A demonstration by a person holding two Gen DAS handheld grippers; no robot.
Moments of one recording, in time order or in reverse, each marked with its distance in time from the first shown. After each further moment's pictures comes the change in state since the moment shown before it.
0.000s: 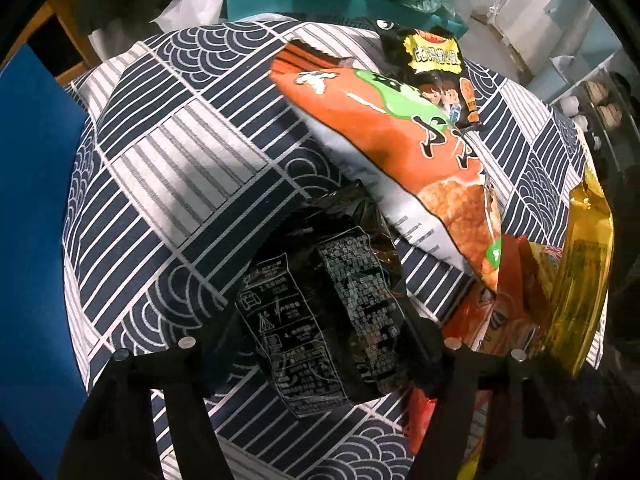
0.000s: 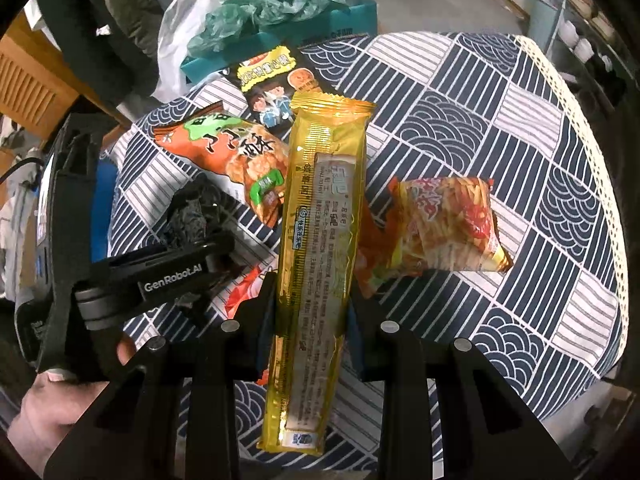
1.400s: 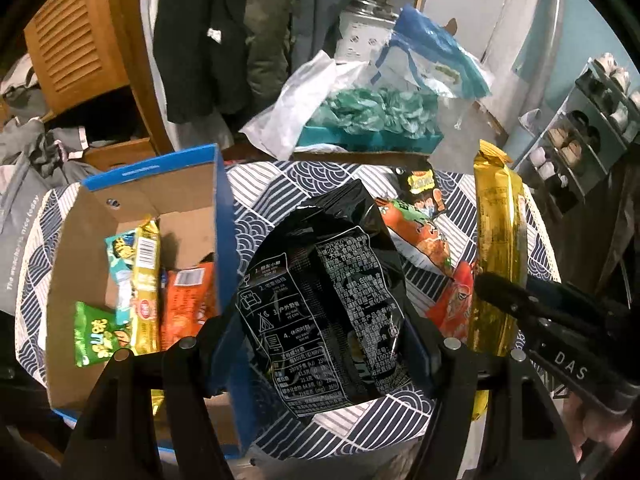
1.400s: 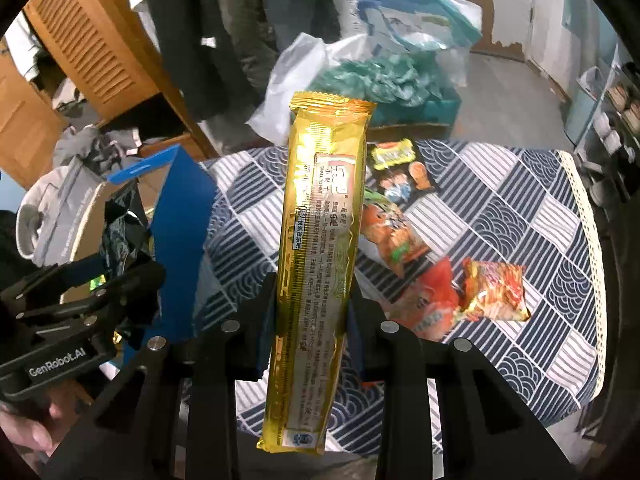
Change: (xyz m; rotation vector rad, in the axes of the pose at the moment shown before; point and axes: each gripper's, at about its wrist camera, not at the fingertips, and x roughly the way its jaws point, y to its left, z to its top) left arm -0.195 0.088 -0.046 0.042 -0.333 0.016; right arm -0.076 0.112 0.003 -0.210 -0.160 0.076
